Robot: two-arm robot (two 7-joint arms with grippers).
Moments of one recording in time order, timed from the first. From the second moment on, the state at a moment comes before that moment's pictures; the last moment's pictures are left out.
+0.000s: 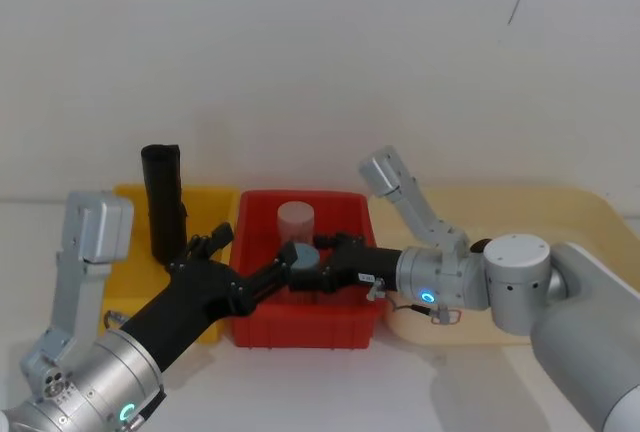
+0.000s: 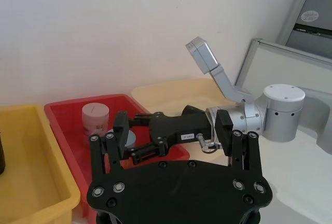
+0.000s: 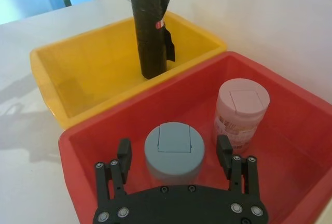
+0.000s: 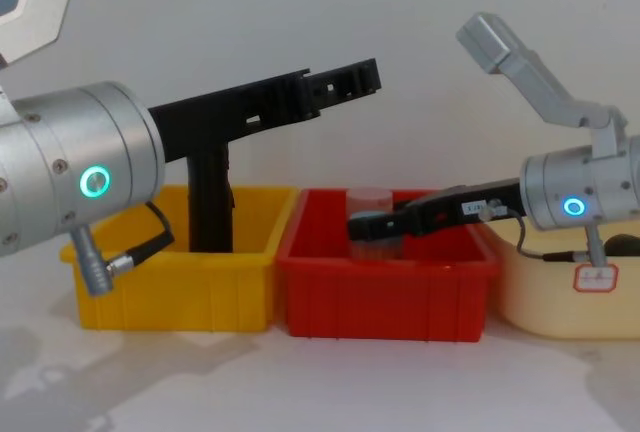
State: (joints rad) left arm -0.20 0.32 0.39 -1.78 -0.60 0.14 -0.24; right arm 0.89 0.18 -0.57 -0.68 0.32 0.13 0.73
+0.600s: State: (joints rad) left arm -0.20 0.32 0.39 -1.78 -0.60 0.14 -0.24; right arm 0.89 0.16 -0.57 -0.66 0.30 0.11 0.72
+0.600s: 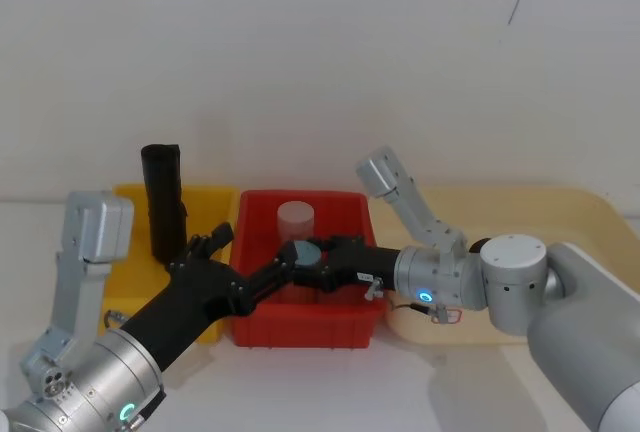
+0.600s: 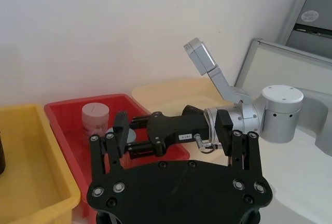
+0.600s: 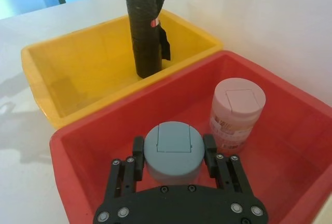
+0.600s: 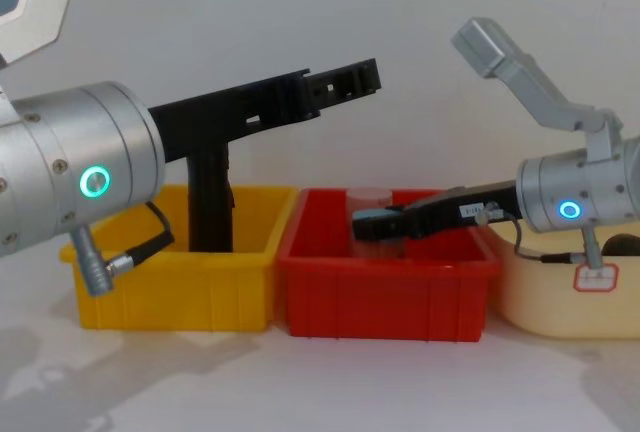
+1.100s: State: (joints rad) left arm -0.20 0.32 0.39 -1.78 -0.60 0.14 -0.24; right arm 0.84 0.22 -0.51 -0.82 0.33 0.12 0.67
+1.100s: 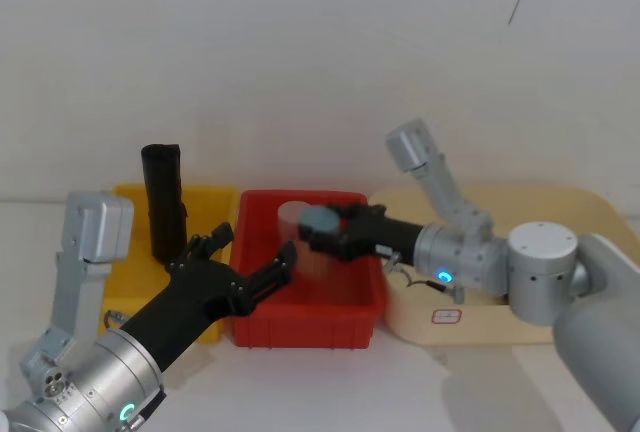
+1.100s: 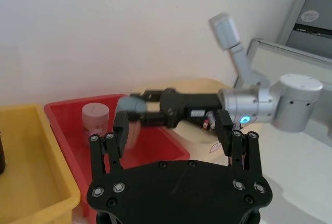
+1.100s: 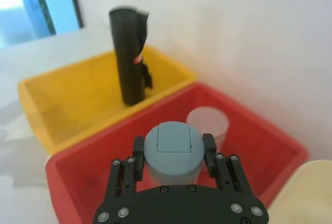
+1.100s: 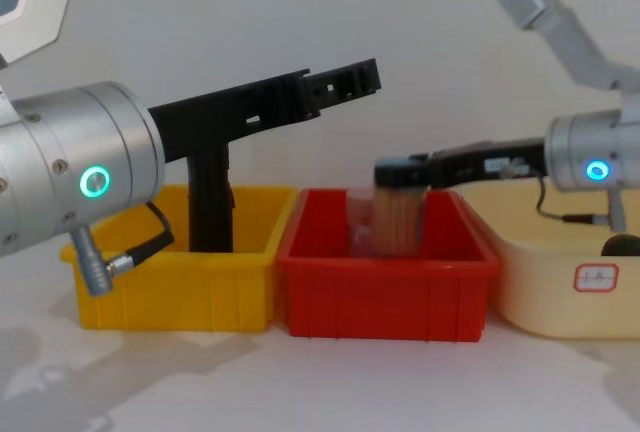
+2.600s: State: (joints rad) left arm -0.20 0.32 0.39 -1.78 -0.60 0.14 -0.24; right arm 0.50 0.51 -0.30 -1.33 0.38 0.25 0.44
